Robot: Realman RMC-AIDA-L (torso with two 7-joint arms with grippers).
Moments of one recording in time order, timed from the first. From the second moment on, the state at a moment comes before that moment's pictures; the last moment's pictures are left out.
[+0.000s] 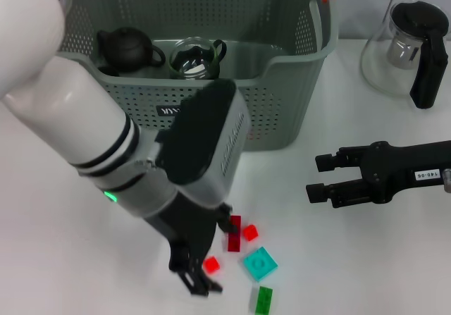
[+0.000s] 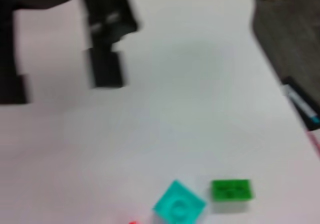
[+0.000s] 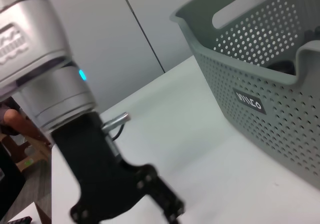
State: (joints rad) left arm -0.57 -2.17 1.55 1.38 2.45 1.67 -1.76; right arm 0.63 2.05 -0.75 -0.70 -2.15 -1.69 1.69
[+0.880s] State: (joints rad) left arm -0.64 -2.17 1.66 1.27 2.54 1.44 -1.83; right arm 0.63 2.04 -0.75 -0.70 -2.15 -1.69 1.69
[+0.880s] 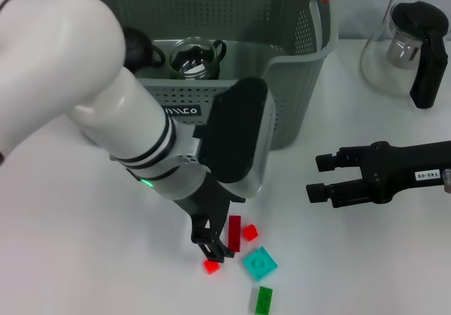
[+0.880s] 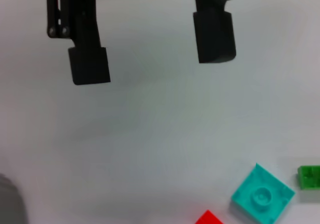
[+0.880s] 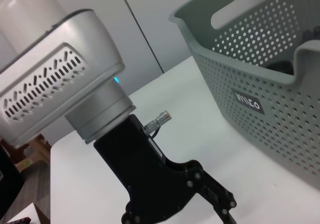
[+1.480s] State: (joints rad) left arm -0.66 -2.17 1.74 1.22 2.57 1.38 -1.91; right arm 0.63 2.04 -0.75 -0.70 -2.15 -1.68 1.69
